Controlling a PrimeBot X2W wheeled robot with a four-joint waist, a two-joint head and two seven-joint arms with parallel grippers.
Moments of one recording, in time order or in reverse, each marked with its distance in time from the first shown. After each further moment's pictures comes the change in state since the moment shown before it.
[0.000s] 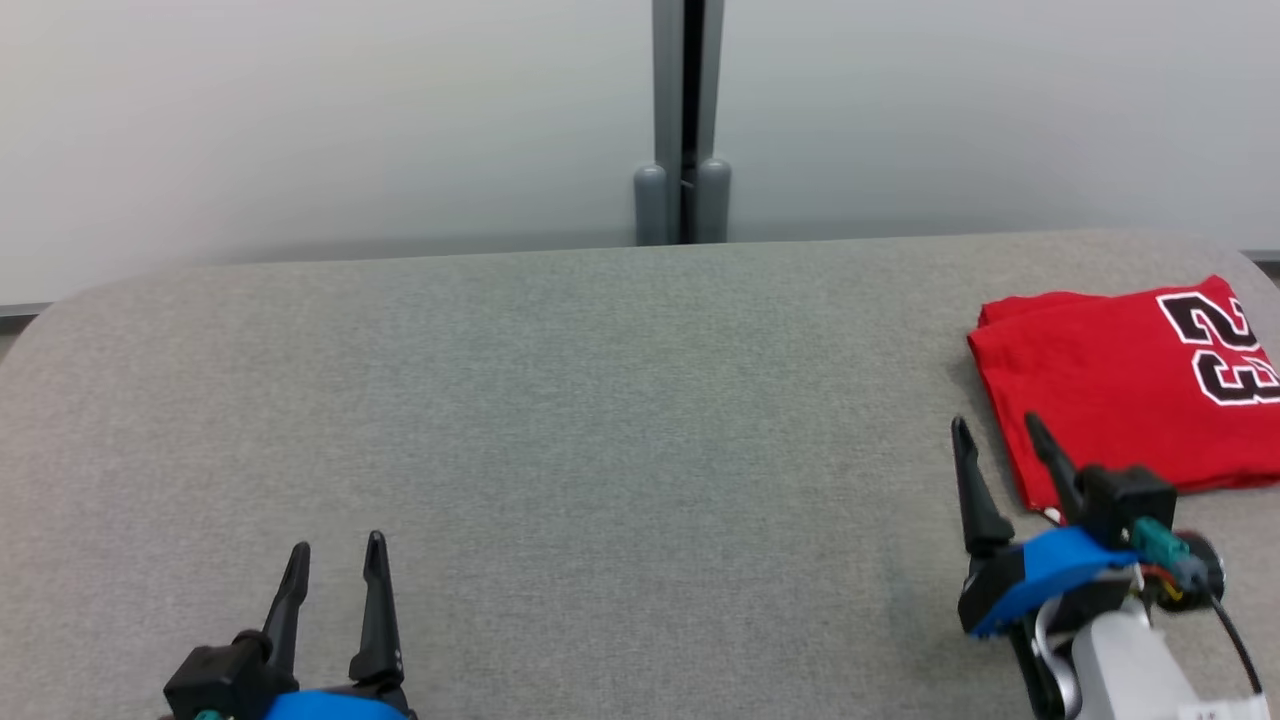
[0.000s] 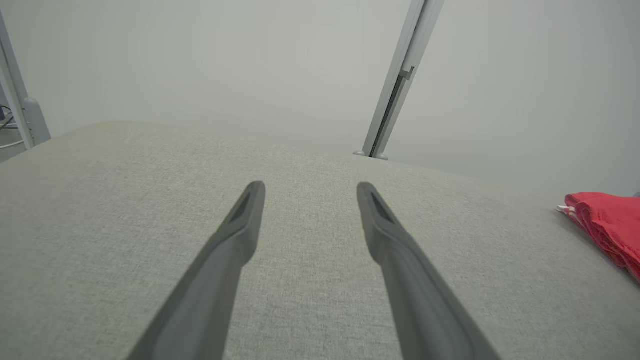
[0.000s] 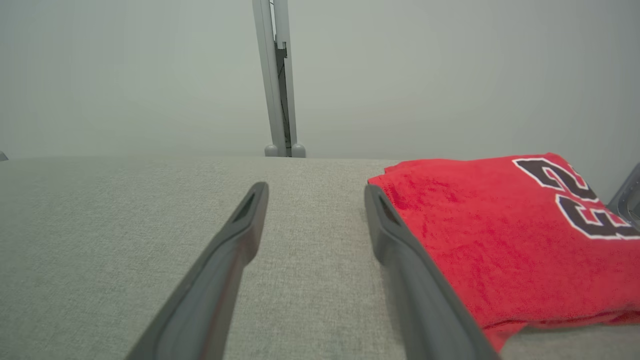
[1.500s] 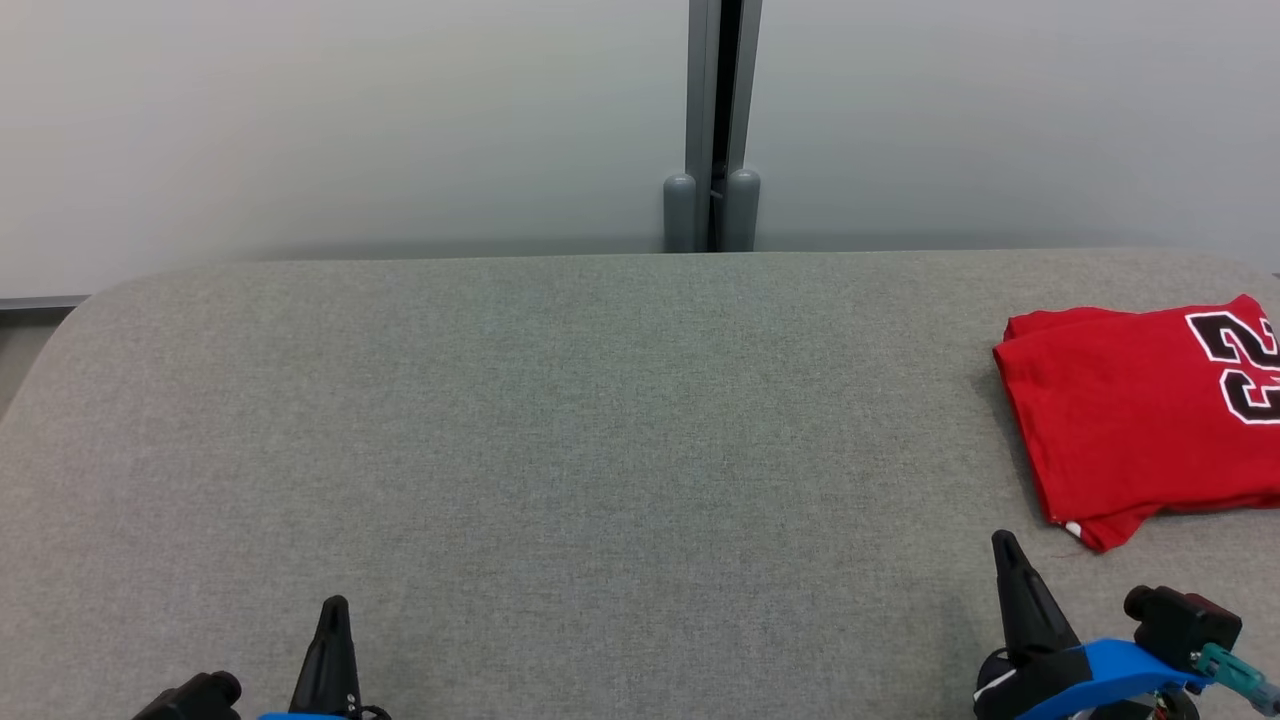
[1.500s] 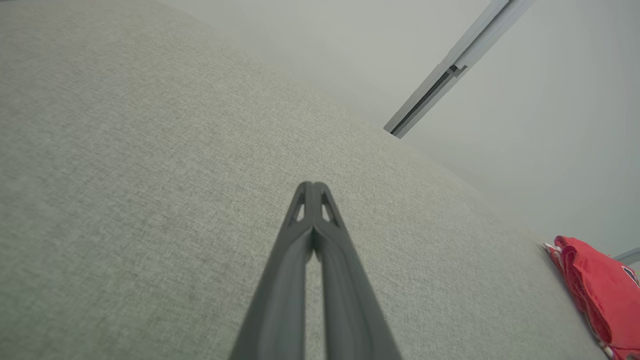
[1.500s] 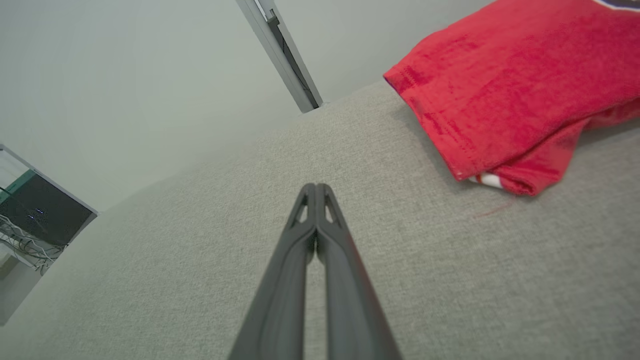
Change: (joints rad) left arm 0.054 -0.079 0.098 0.067 -0.242 -0.079 0.081; right arm 0.264 0.007 0.053 -0.181 0.459 0.000 0.069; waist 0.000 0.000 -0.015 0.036
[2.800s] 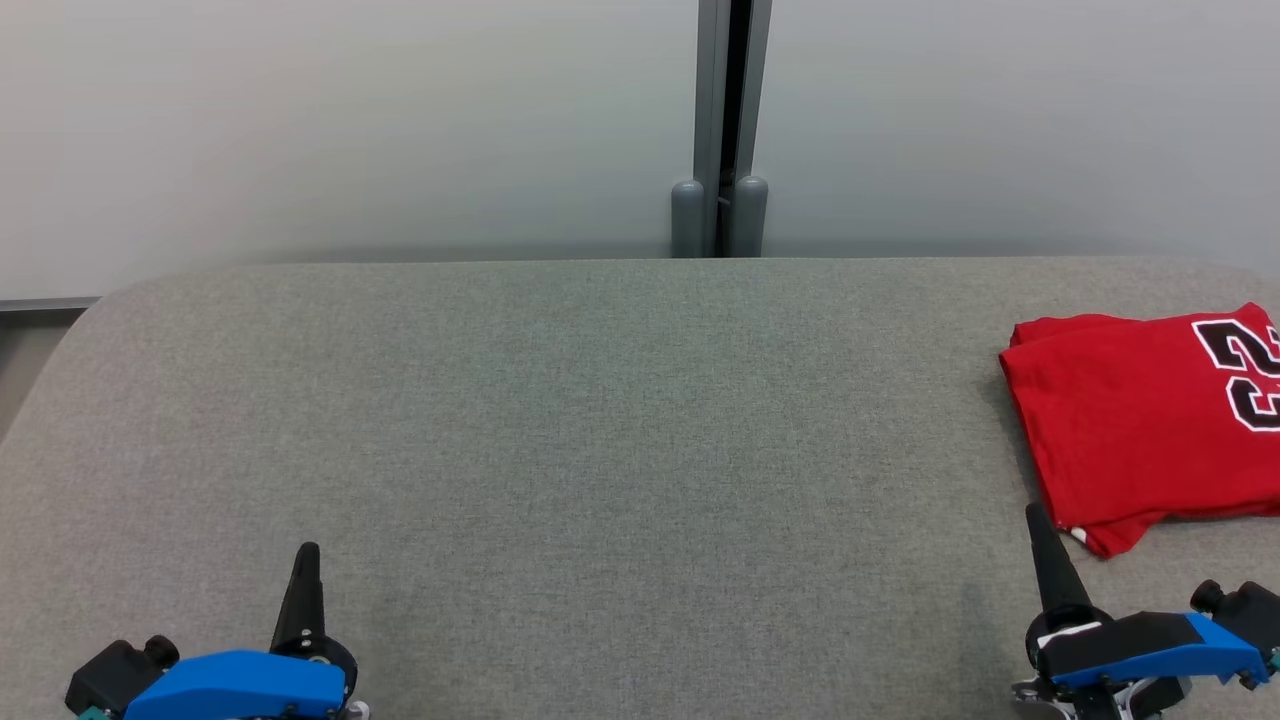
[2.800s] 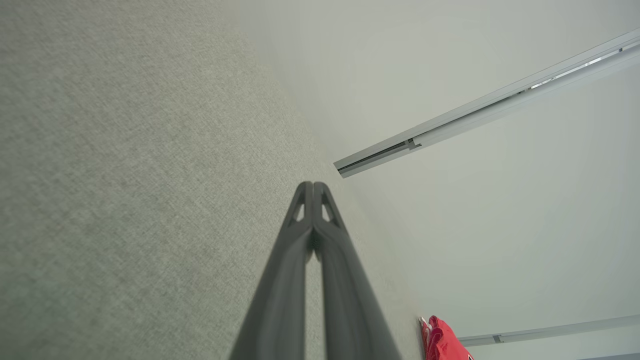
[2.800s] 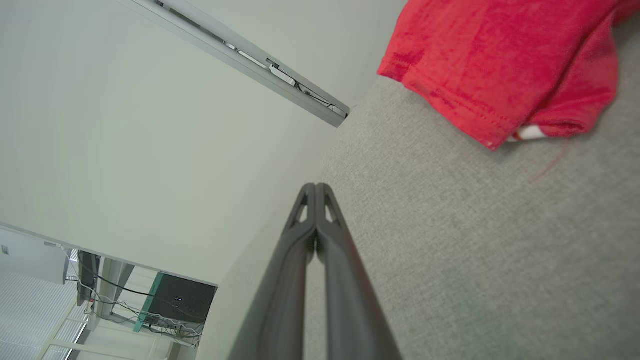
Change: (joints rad) left arm -0.087 -0.053 0.136 0.010 -0.399 -0.079 0.129; right arm -0.018 0.000 -0.051 -0.063 0.519 0.000 0.133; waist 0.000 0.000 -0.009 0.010
